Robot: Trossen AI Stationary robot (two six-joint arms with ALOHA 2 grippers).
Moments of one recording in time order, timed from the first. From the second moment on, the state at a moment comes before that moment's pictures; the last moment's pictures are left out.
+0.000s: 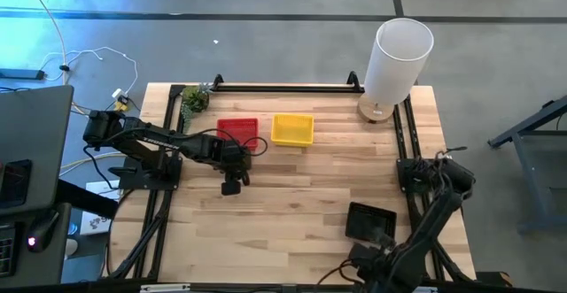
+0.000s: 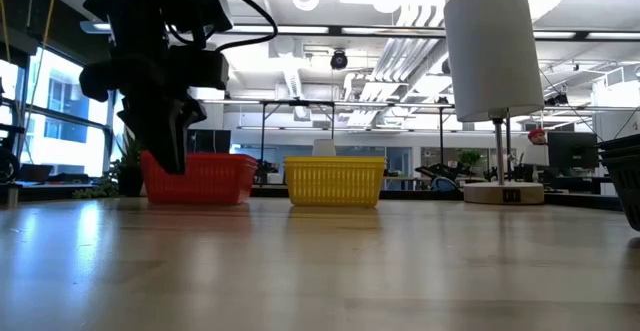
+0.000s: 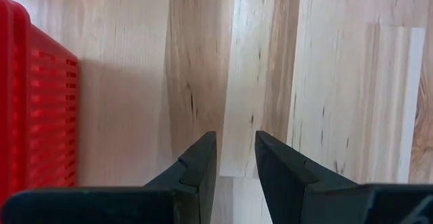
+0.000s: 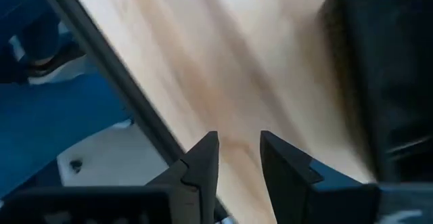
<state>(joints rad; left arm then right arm) 0.10 1.42 0.75 -0.57 -0.04 -0.10 0.98 1.95 1.60 -1.16 0.14 1.52</state>
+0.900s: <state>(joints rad) 0.10 1.42 0.75 -0.41 -0.04 -0.07 0.99 1.95 1.33 -1.09 0.03 1.89</state>
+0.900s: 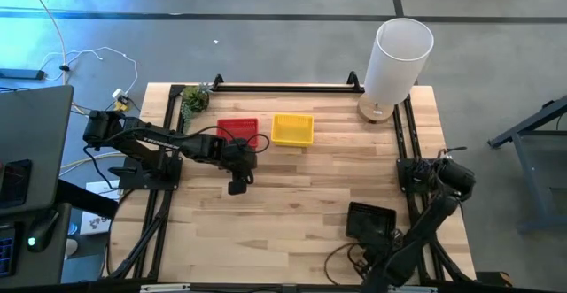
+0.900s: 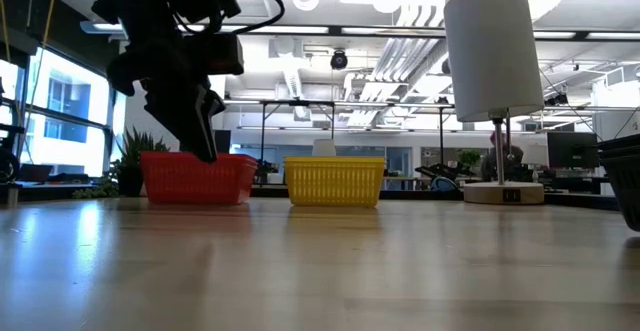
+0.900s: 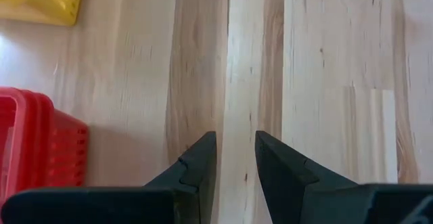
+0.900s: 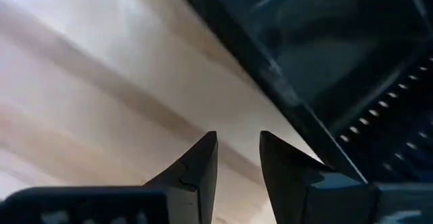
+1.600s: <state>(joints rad) 0.10 1.42 0.75 -0.41 -0.04 0.00 0.78 1.95 1.29 -1.32 0.03 1.71</state>
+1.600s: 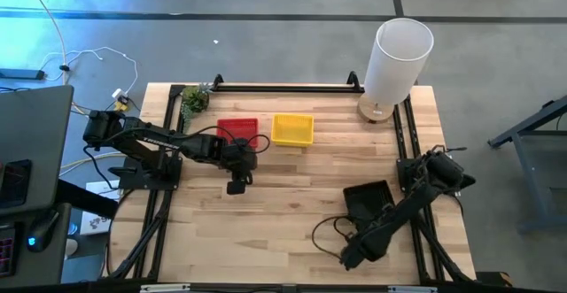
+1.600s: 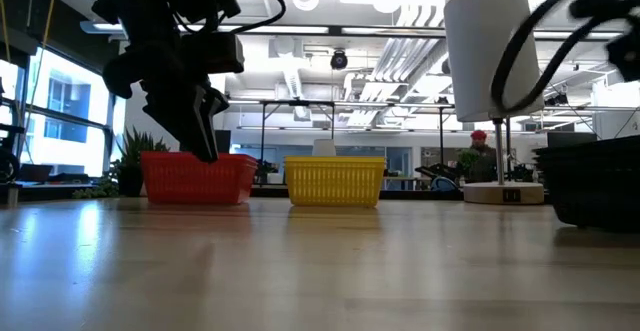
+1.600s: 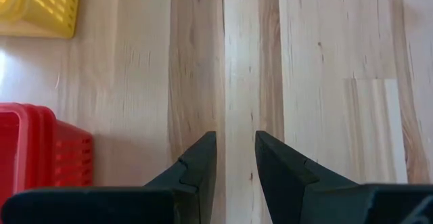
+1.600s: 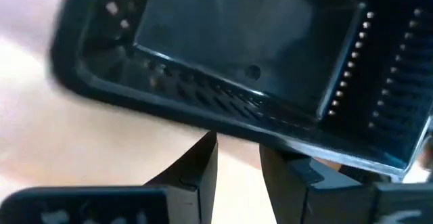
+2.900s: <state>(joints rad) 0.10 1.42 0.75 -0.40 -0.04 0.05 0.23 1.95 1.20 -1.30 0.26 1.07</state>
